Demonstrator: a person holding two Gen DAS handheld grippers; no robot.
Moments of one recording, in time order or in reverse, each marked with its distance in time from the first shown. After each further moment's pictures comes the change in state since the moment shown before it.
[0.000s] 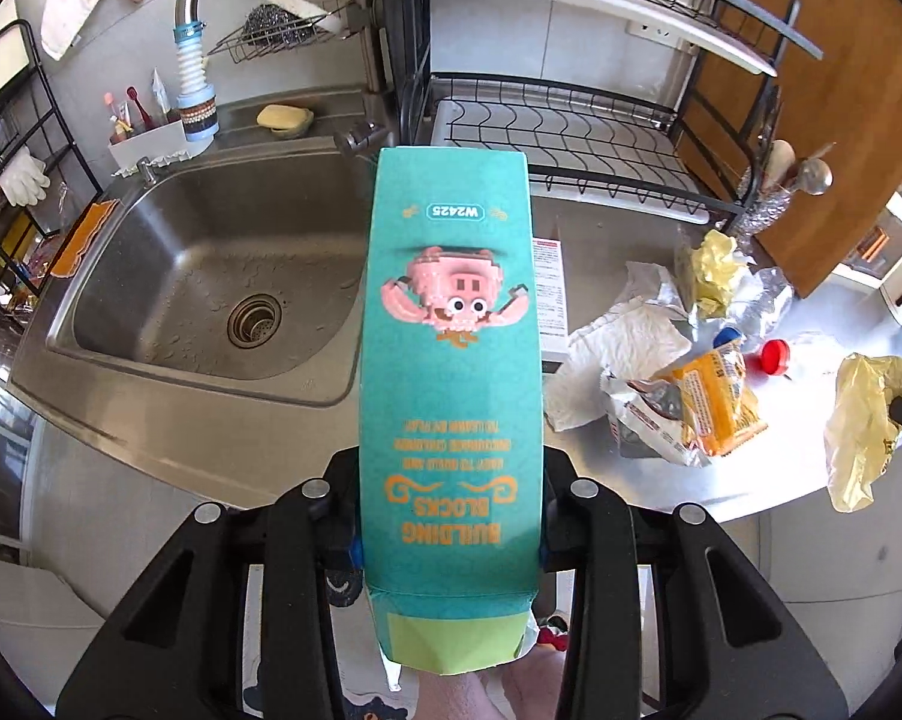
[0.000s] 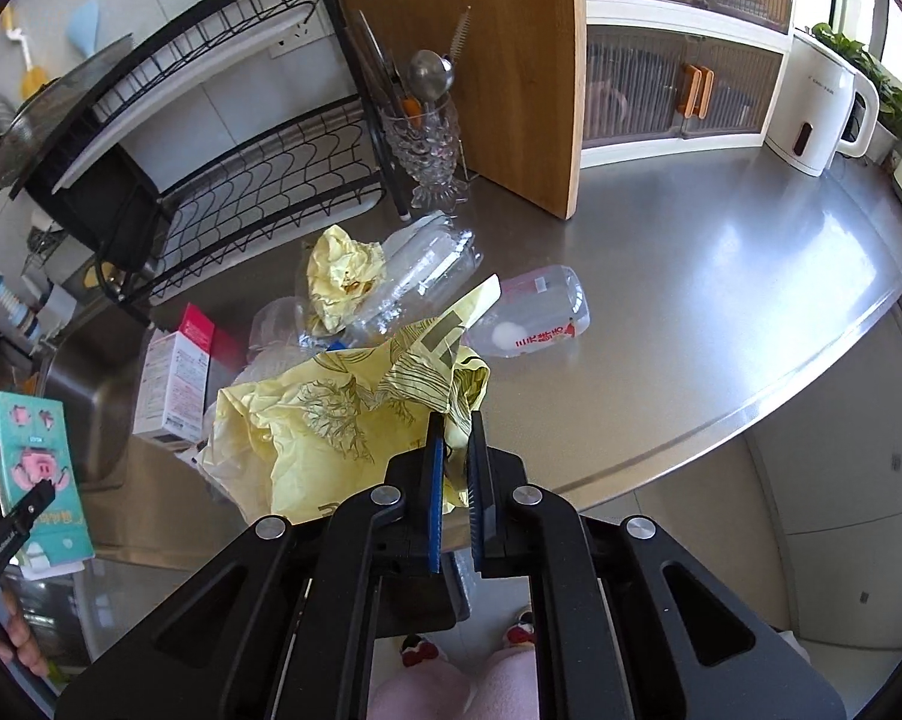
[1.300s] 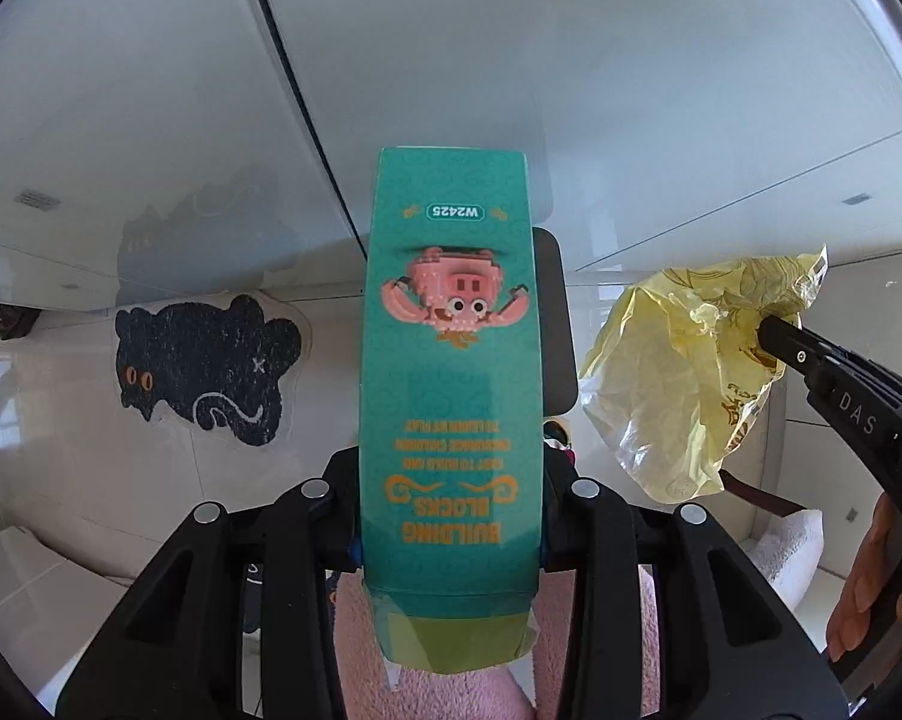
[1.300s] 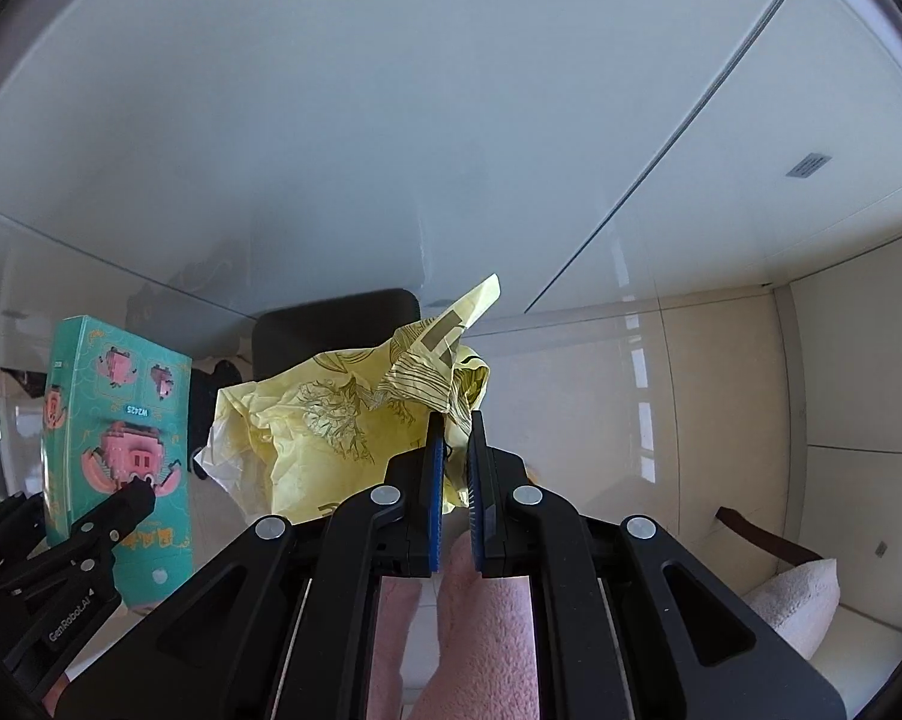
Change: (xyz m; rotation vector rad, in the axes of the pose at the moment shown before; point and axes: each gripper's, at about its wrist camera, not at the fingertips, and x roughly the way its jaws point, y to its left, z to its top) left arm 0.266 -0.020 -0.270 0.075 0.507 -0.164; right arm 0.270 0.048 -0.288 -0.132 0.393 -0.113
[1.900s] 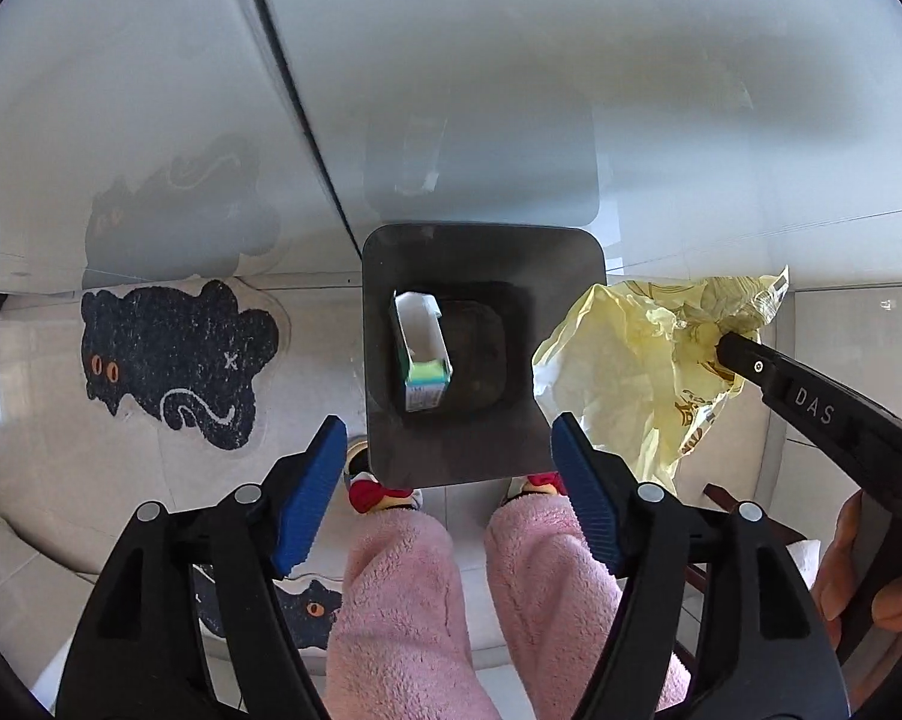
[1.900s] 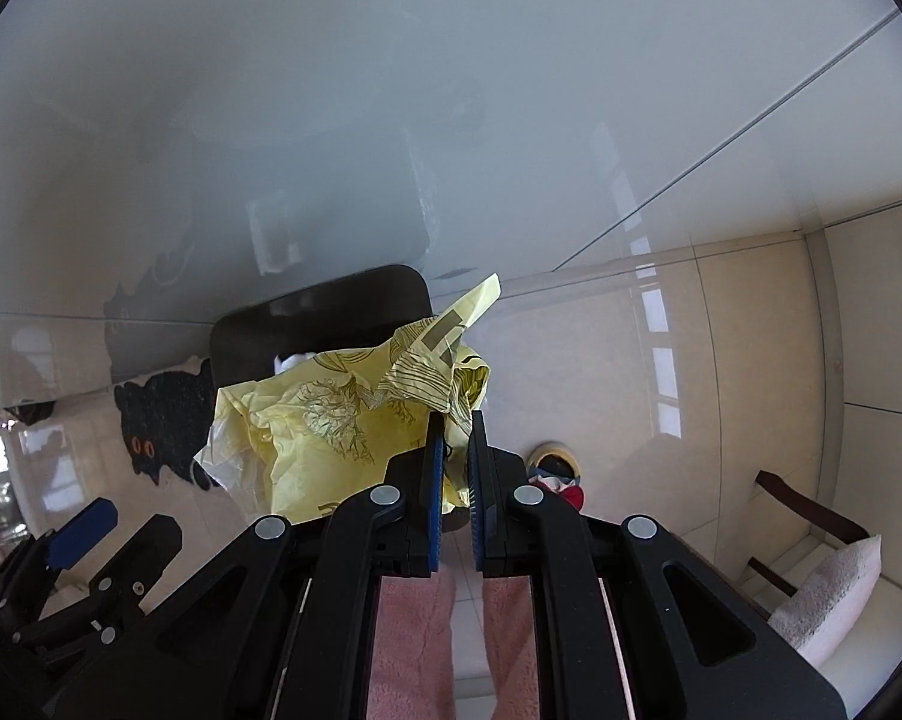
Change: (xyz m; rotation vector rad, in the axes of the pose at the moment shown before) left arm 0.078 0.016 0.034 -0.046 0.041 -0.024; right arm 0.099 0.017 0.024 0.080 0.130 0.016
